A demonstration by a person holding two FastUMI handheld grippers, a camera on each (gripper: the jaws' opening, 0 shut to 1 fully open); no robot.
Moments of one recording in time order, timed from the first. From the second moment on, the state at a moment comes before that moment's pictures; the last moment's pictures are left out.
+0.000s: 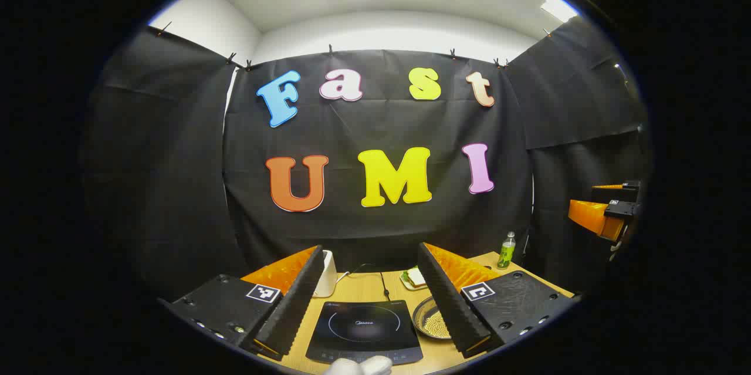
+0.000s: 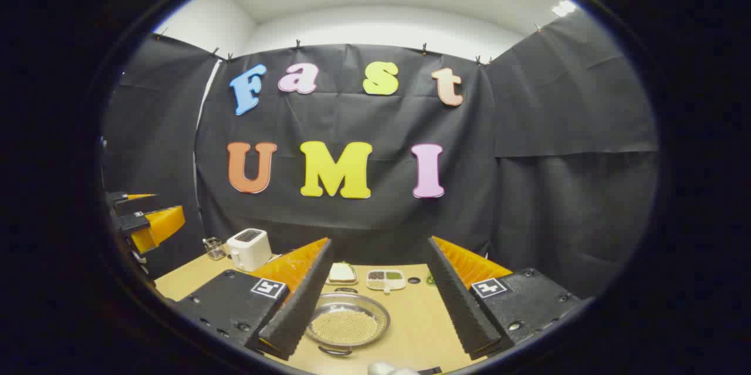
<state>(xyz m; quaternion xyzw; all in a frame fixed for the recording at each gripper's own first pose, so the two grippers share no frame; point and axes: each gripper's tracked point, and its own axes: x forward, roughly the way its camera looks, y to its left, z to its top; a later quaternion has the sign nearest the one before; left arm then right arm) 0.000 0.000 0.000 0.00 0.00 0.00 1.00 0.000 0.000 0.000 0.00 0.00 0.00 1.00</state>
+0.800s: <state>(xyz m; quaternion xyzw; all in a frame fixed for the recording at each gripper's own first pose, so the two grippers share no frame) -0.004 0.011 -0.004 0.00 0.00 0.01 1.00 -0.001 0.020 0.008 0.02 -0.01 0.04 1.00</state>
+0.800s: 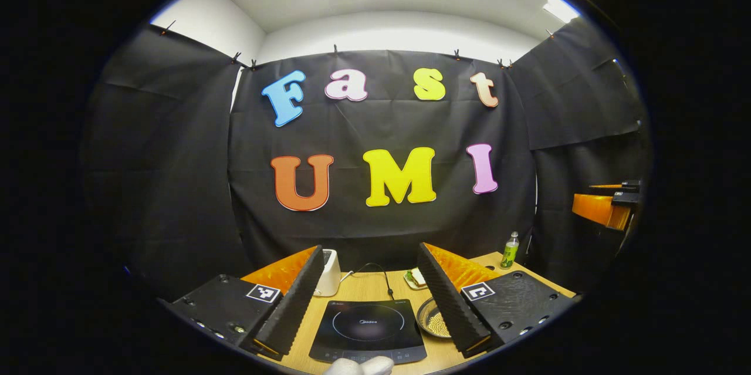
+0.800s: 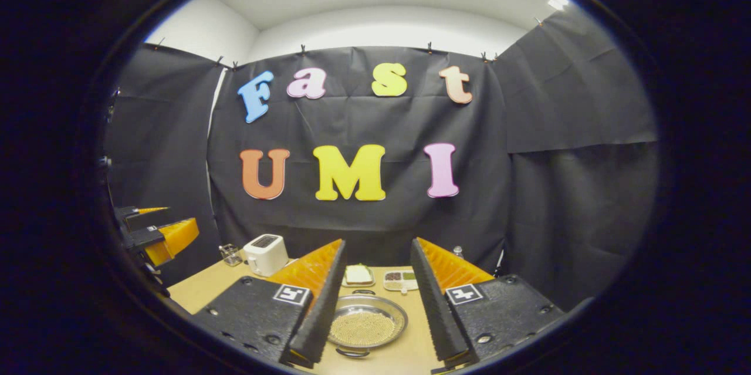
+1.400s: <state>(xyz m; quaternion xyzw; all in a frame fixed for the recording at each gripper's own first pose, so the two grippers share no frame) -0.002 0.027 -0.028 0.00 0.02 0.04 1.00 0.029 0.084 -0.093 0.02 0.13 0.13 0.98</state>
